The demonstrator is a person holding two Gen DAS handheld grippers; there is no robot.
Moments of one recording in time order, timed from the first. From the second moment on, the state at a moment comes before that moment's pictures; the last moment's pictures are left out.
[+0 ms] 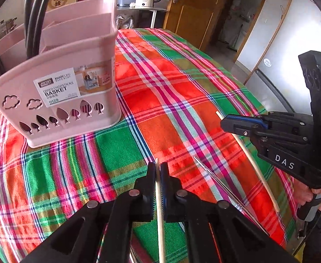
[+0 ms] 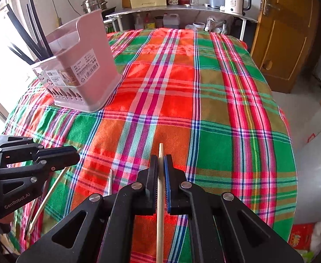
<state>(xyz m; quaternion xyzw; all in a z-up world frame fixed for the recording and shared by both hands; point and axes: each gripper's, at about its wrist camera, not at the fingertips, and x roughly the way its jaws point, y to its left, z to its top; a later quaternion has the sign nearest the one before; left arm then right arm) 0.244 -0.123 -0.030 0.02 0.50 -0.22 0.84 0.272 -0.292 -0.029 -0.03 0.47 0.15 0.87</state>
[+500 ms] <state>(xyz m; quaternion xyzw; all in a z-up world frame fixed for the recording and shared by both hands) 0.214 -0.087 0.113 0.01 0.36 -0.23 0.90 0.228 -0.294 0.090 -0.01 0.32 0.16 0.93</state>
